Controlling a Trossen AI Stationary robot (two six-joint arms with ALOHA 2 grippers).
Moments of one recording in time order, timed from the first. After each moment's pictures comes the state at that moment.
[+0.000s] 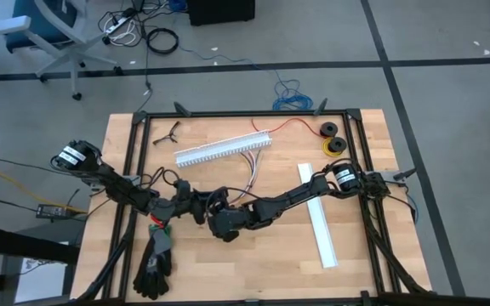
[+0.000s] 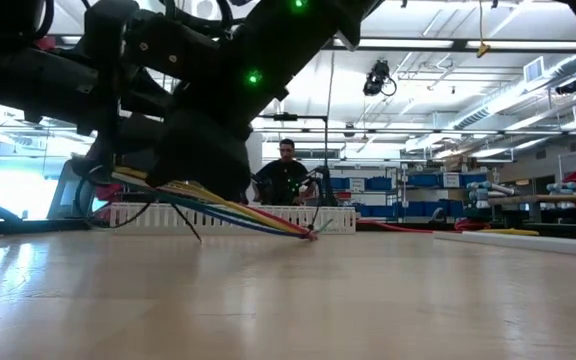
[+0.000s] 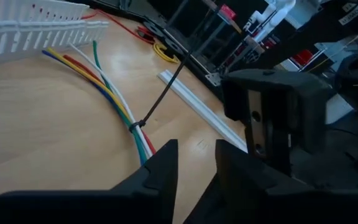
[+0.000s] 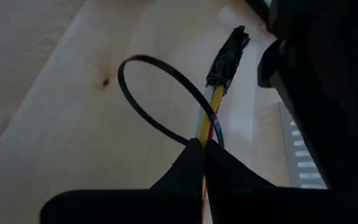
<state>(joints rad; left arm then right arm) -0.47 1.46 0.26 0.98 -0.82 -0.89 0.27 2.29 1.72 -0.14 0.51 -0.43</state>
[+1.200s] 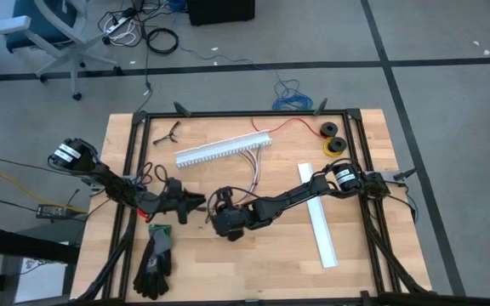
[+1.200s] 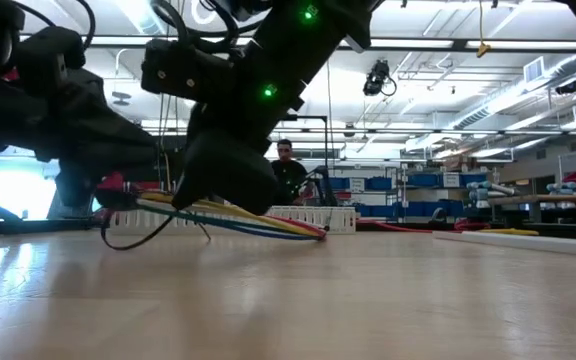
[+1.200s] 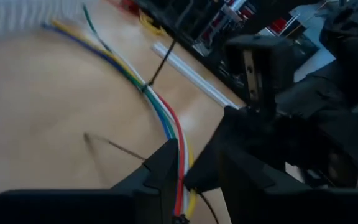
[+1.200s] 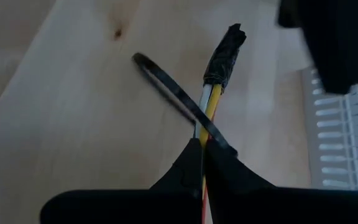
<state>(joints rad) -0.47 1.40 0.02 1.18 -0.67 -0.82 0.27 2.29 1.72 -0.27 0.50 -0.36</state>
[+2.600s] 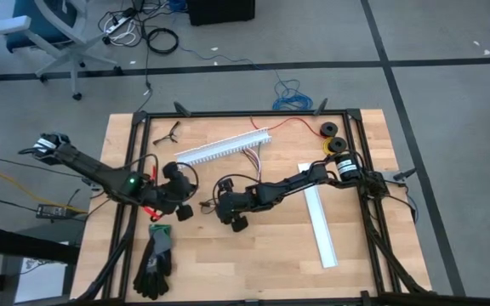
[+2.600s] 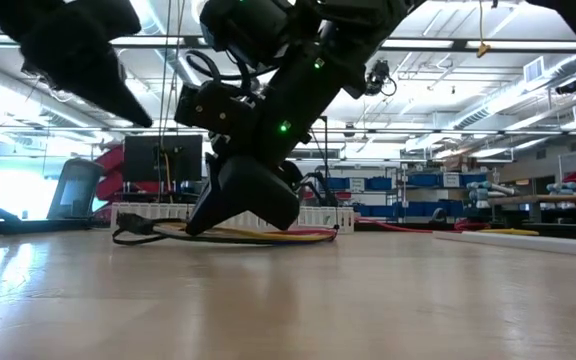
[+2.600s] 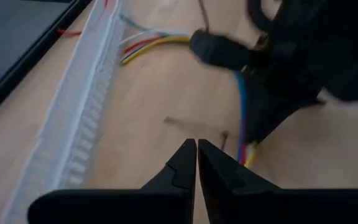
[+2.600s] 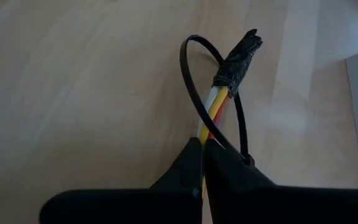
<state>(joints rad) -0.40 1.02 0.62 -0.46 -0.65 -0.48 0.16 2.23 1.56 -0.12 0.24 -0.42</state>
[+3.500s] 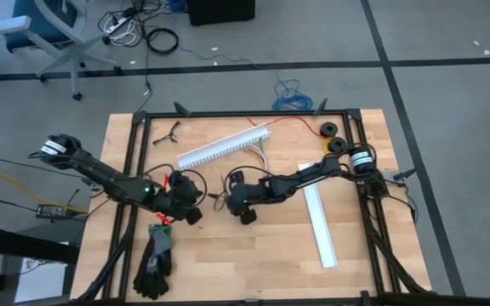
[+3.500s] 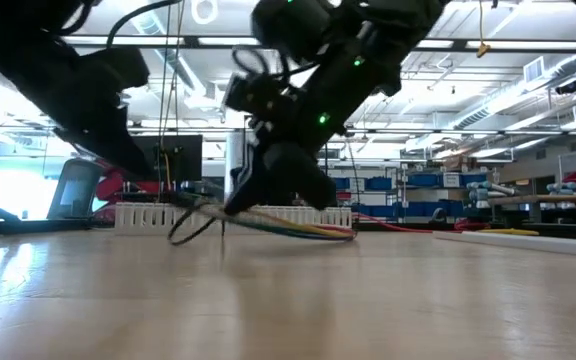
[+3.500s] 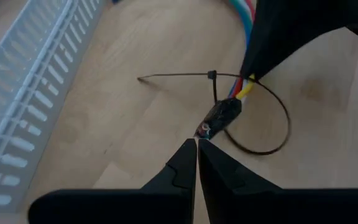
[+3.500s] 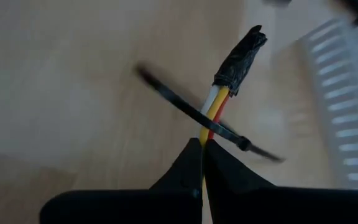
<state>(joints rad) -0.39 1.21 0.52 -0.25 -0.63 -0.71 0.13 2.07 1.32 0.01 0.24 -0.42</state>
